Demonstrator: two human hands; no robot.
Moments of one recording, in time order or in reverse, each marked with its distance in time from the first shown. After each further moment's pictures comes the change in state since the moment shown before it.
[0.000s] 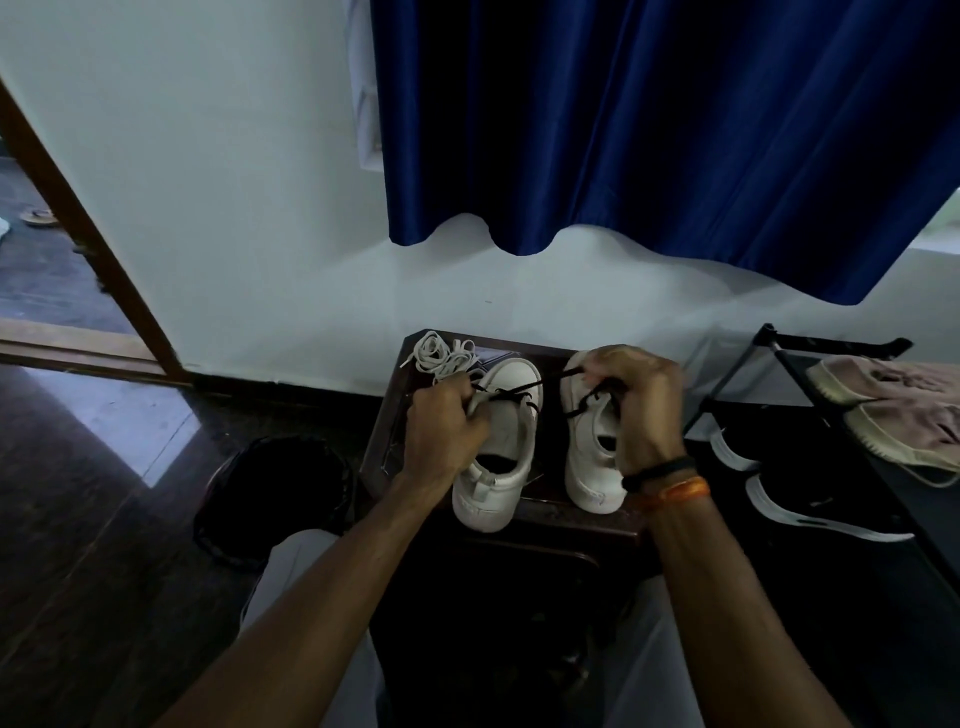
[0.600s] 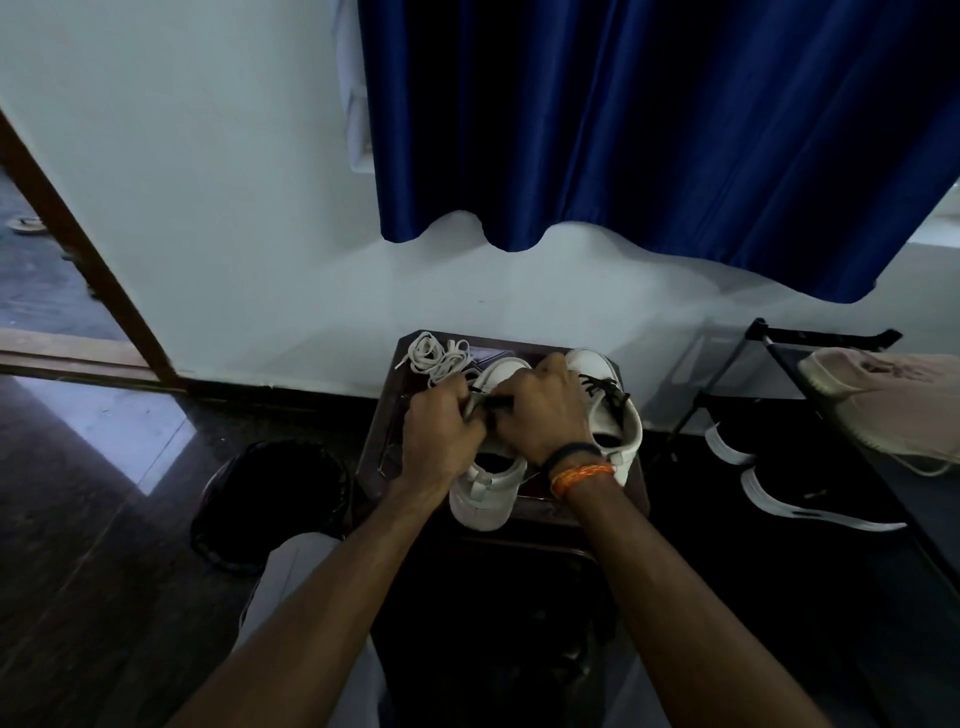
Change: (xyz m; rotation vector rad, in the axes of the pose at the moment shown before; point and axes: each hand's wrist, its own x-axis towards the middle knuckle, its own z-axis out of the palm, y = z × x) left_hand -0.002 -0.004 0.006 -0.014 0.012 0.028; right_hand 0.000 0.047 0.050 -1.360 -0.331 -0.307
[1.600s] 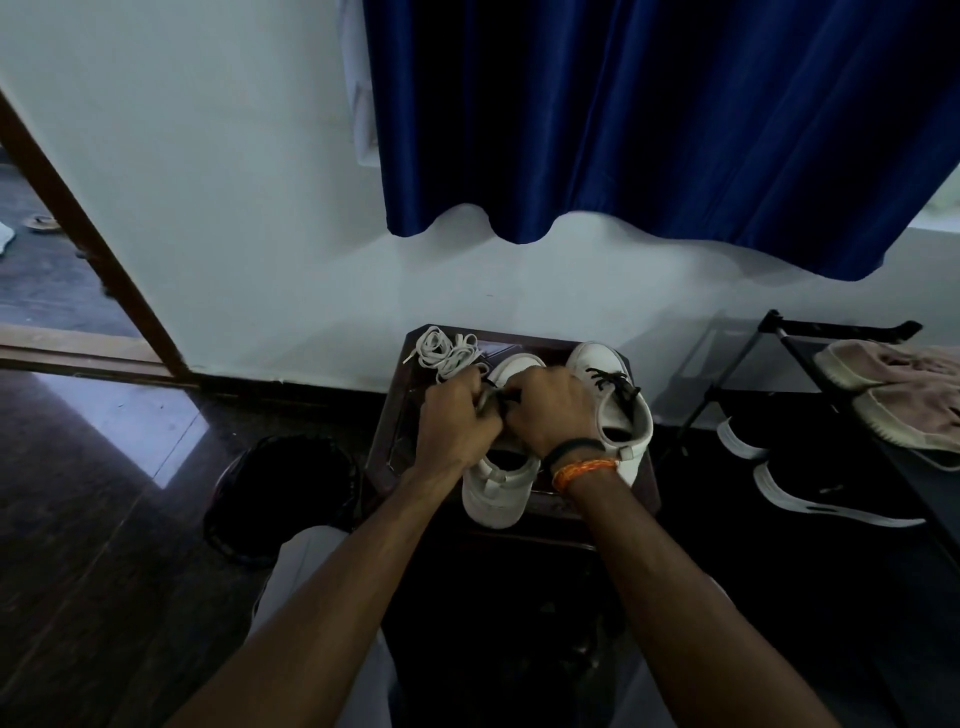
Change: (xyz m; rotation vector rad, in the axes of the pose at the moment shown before) left_hand 0.003 0.003 0.004 -0.055 -0.046 0.008; right_hand 0.007 0.001 0.014 0.034 -0.014 0.066
